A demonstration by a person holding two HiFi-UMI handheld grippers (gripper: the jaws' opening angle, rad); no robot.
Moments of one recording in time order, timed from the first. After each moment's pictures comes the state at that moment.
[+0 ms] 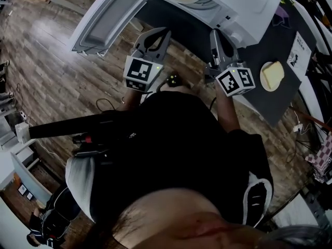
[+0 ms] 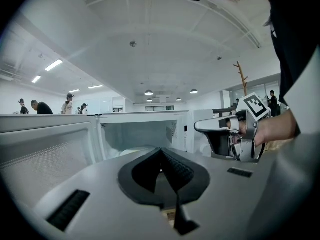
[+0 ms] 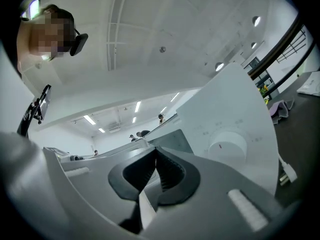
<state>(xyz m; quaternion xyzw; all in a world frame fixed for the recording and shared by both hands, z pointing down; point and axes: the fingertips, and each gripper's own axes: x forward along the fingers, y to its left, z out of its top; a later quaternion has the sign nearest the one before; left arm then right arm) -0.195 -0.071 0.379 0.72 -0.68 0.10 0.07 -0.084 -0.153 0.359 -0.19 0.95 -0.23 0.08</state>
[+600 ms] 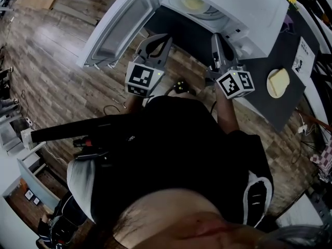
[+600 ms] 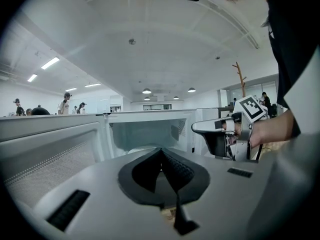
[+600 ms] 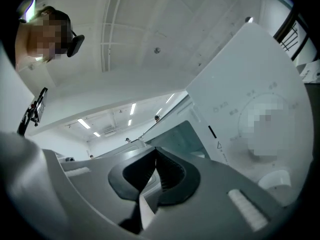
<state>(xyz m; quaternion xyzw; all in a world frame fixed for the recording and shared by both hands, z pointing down) -0.236 -0.072 0.379 0.73 -0.67 0.11 0.08 -0.124 -0.160 0.366 -0.22 0.94 -0.25 0.09</state>
